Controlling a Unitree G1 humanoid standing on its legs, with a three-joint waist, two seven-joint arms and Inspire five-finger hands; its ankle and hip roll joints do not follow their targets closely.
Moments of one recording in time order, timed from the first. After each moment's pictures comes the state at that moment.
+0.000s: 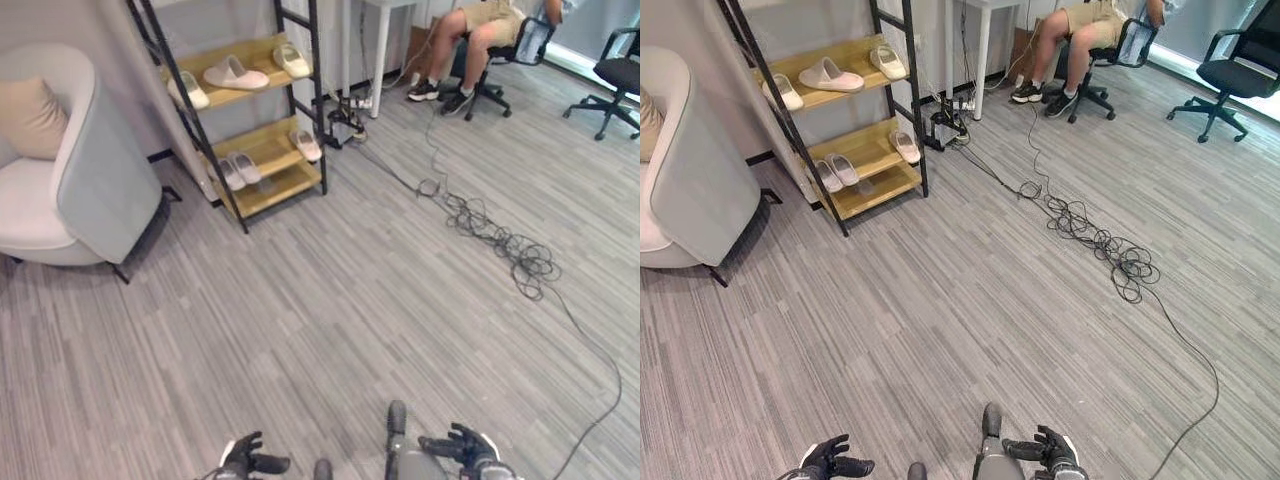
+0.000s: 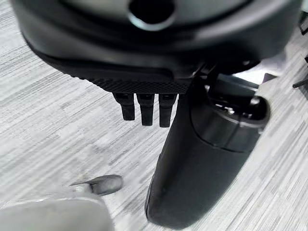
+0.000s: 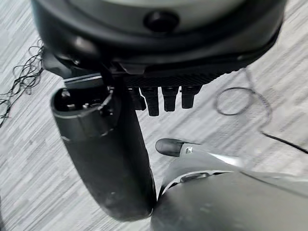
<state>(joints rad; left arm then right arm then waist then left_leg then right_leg) -0.05 0.21 -0.22 1.28 -0.22 -0.13 0.12 -0.02 -0.22 0.15 1.18 0.27 -0.10 -0.09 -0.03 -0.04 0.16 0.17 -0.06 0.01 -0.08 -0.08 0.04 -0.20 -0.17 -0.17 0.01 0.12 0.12</state>
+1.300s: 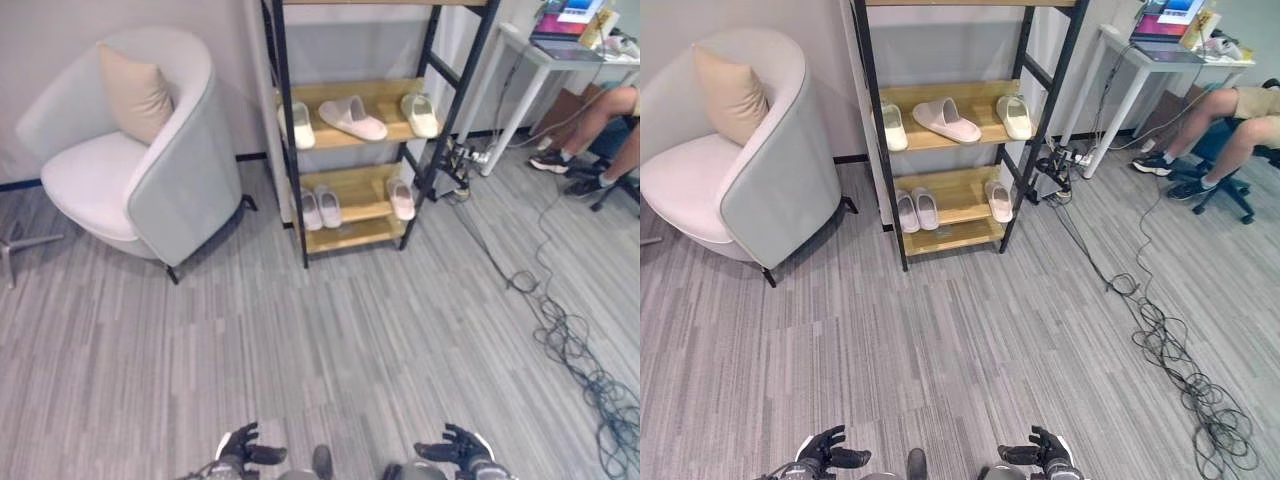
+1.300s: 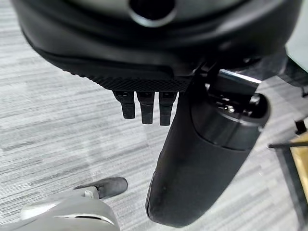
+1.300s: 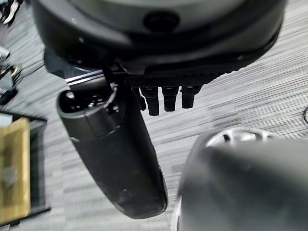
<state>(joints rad) -0.07 0.21 -0.21 1.26 -0.22 -0.13 0.12 -0.04 -0.22 0.18 1.14 0.25 -0.10 -0.09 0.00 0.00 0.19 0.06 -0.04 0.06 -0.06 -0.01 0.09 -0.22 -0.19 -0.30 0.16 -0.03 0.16</state>
